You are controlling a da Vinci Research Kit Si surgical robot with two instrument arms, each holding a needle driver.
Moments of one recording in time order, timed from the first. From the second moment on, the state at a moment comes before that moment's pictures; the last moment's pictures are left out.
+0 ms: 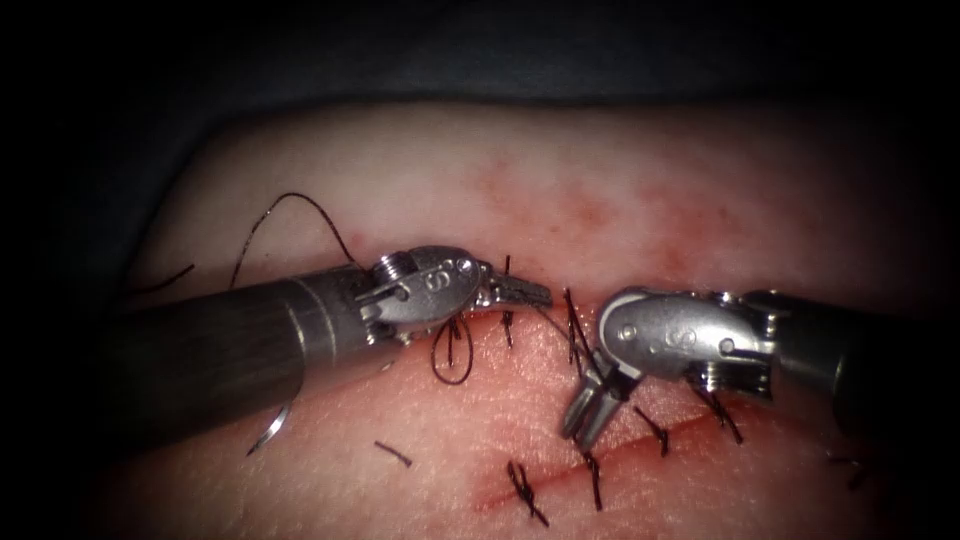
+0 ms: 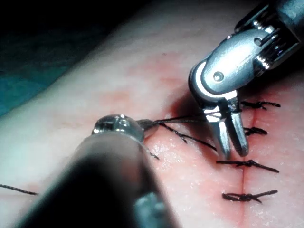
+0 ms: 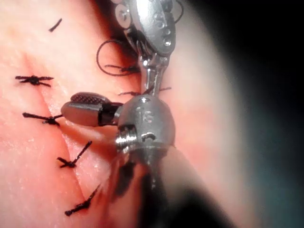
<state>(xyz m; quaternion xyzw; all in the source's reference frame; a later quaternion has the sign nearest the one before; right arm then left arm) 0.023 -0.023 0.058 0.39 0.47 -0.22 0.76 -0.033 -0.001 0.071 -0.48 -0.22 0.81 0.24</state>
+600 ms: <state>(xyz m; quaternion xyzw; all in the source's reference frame) 0.023 -0.023 0.060 0.33 0.43 -0.29 0.78 -0.033 -0.002 0.072 -0.48 -0.22 0.82 0.24</state>
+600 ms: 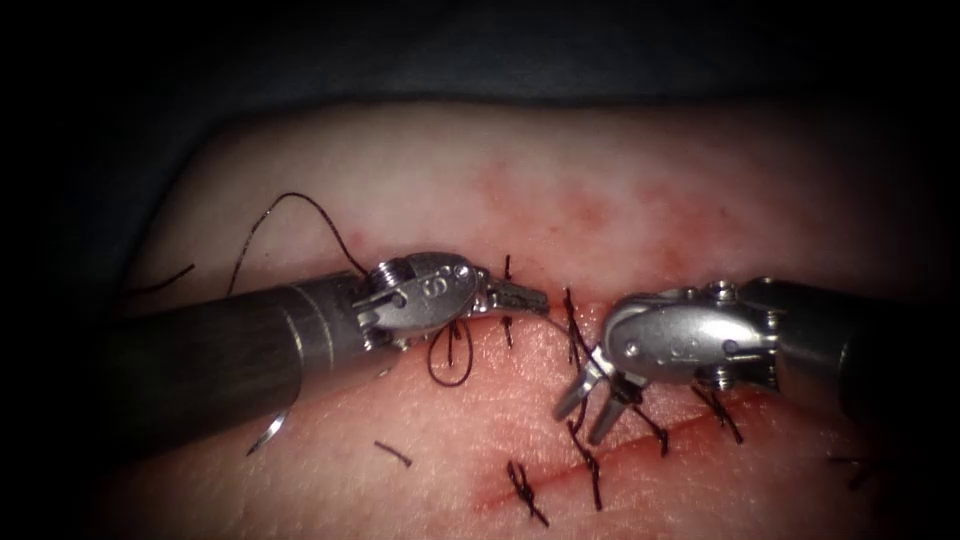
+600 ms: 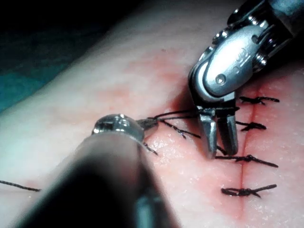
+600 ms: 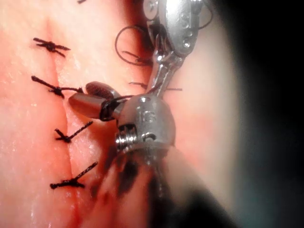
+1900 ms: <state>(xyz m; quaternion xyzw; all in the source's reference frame) 0.021 -0.011 0.061 0.31 0.55 -0.11 0.77 -0.034 -0.019 0.064 -0.46 -0.21 0.85 0.17</state>
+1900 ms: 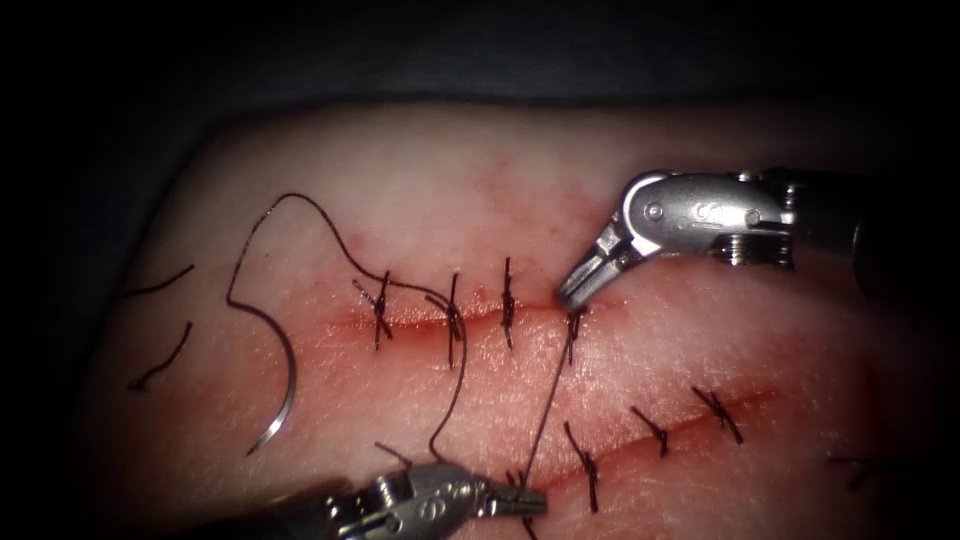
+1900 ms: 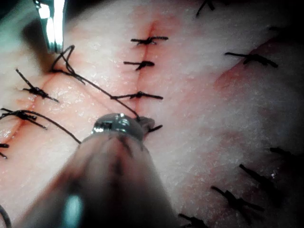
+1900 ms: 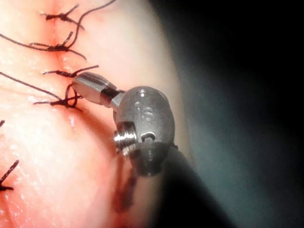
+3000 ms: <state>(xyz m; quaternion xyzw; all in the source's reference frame) 0.022 -0.008 0.065 0.22 0.53 -0.03 0.82 -0.032 -0.024 0.060 -0.50 -0.52 0.68 -0.12</state>
